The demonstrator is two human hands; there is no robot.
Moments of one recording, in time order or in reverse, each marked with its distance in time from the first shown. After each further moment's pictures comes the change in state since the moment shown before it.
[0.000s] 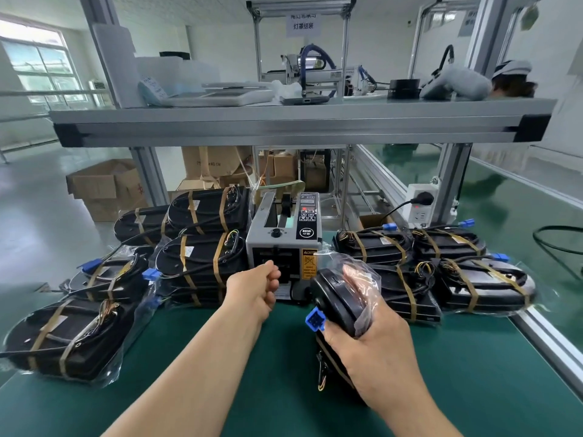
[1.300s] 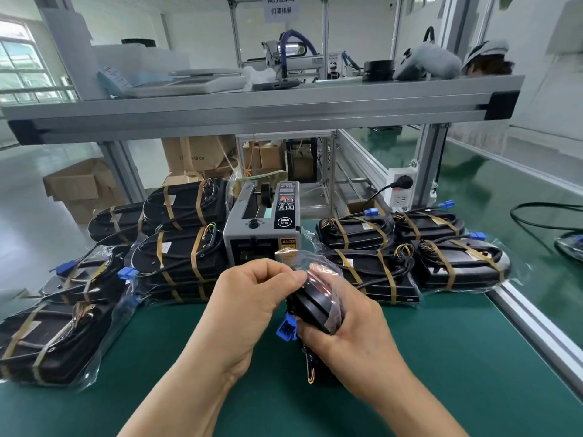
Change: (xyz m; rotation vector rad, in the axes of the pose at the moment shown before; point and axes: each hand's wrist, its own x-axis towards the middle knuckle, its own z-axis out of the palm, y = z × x) left_hand -0.120 -0.011 -0.009 0.321 -0.387 0.593; right_hand -0.001 -0.009 -0.012 -0.156 -0.086 -0.223
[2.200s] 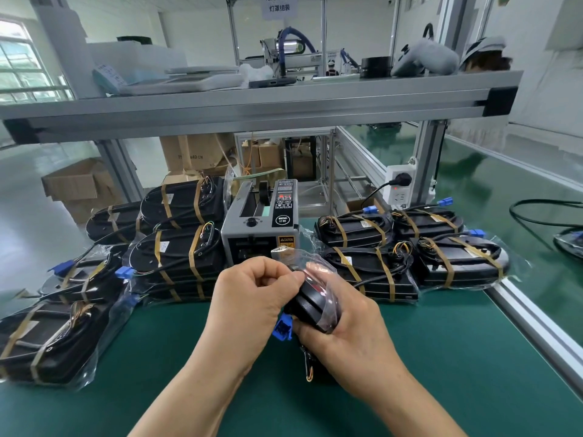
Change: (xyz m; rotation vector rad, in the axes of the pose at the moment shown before) left_hand 0.002 -0.006 0.008 0.077 0.119 0.045; right_hand -0.001 -0.003 0.001 -0.019 0.007 -0.022
